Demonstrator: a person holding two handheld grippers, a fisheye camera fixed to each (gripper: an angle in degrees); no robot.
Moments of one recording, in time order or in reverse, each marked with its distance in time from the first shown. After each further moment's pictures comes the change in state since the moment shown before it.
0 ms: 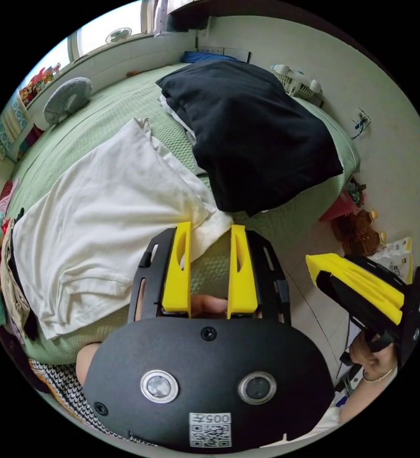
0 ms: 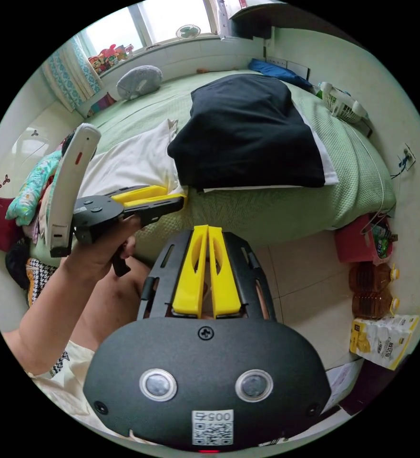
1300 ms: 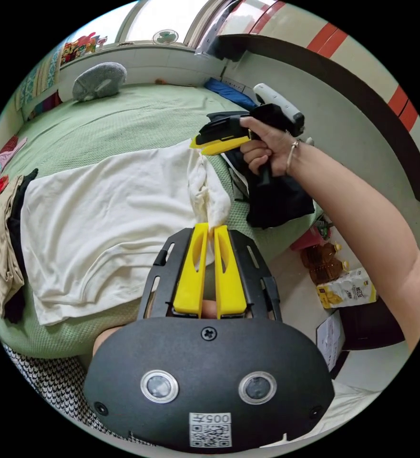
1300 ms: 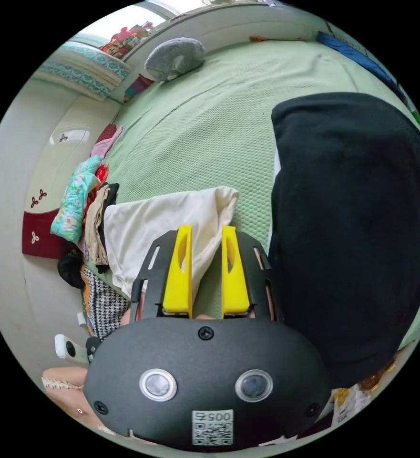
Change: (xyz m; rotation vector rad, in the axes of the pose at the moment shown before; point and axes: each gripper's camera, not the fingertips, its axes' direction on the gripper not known) left arm -0.126 0.076 -0.104 0.186 0.209 -0.132; right arm 0.009 -0.420 0.275 -0.252 -0.414 -0.087
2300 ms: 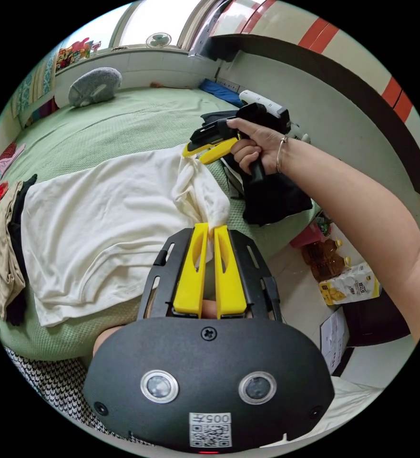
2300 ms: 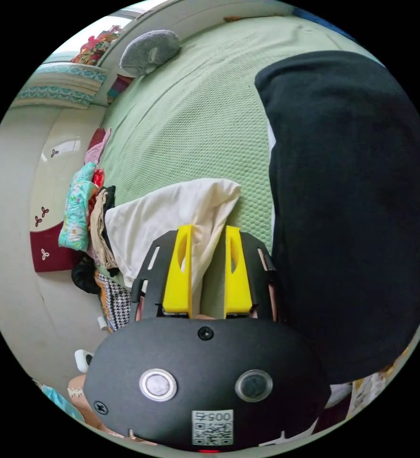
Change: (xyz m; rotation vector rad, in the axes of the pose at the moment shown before) left arm -0.031 0.039 -0.054 -0.016 0.002 0.027; right arm 0.064 -0.108 0.051 -0.091 -0.061 0.099
